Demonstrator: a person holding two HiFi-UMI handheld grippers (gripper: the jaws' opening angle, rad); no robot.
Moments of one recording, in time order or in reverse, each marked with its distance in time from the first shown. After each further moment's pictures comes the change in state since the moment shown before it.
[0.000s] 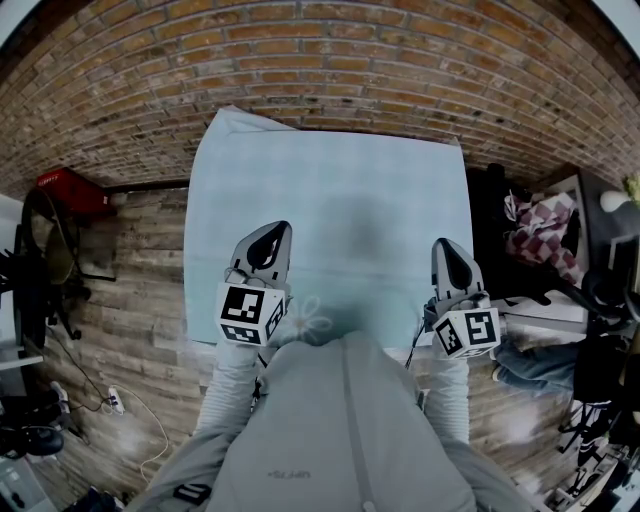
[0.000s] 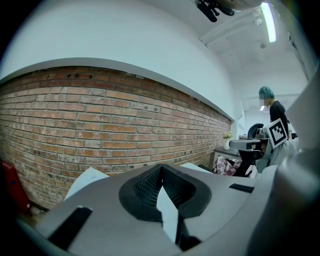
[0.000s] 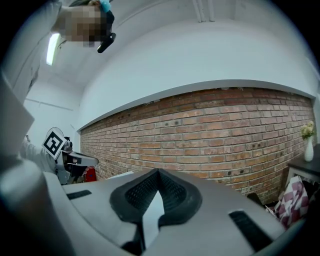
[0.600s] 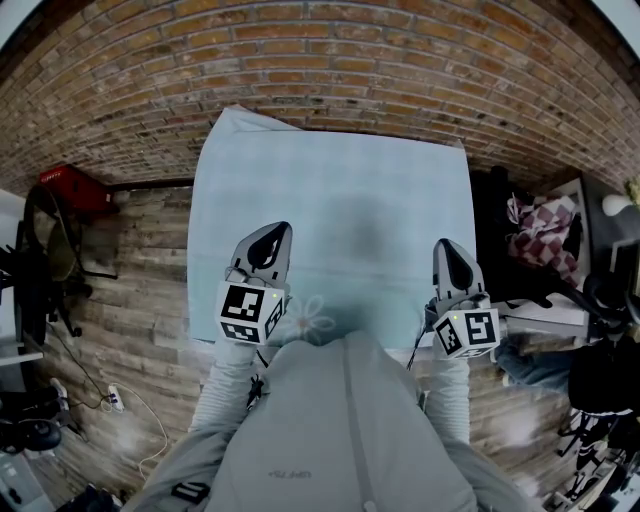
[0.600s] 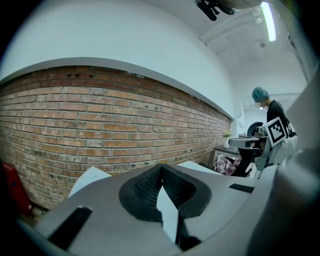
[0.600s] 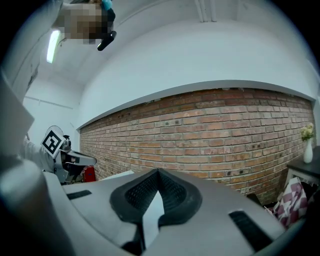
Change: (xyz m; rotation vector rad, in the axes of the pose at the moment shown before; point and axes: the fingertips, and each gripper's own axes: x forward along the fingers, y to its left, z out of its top) left arm -0.004 0.005 -0.005 0.011 0.011 0.002; right arm 0.002 0.001 -0.003 -0.011 0.005 -0.007
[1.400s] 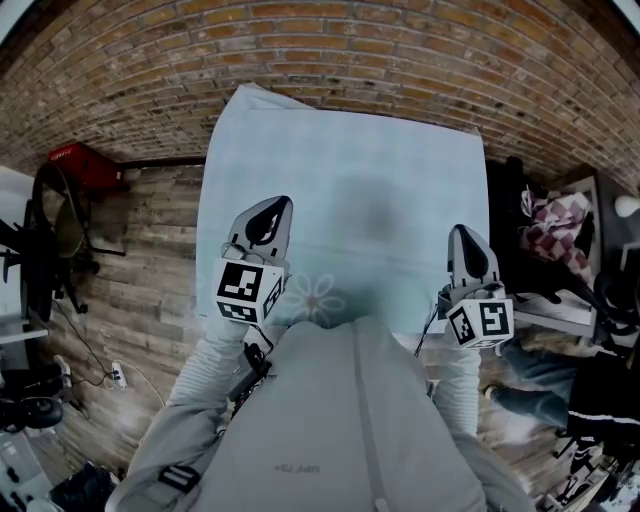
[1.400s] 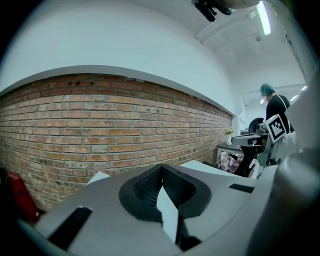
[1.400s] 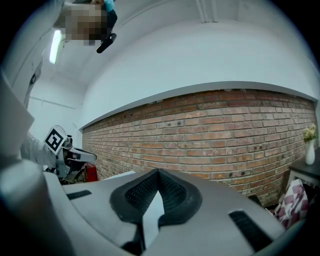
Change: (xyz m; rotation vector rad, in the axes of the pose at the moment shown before) left arm -0.012 0.014 0.013 0.056 -0.013 0.032; right arm -0.004 0.000 0.005 -0.013 -0.008 0.013
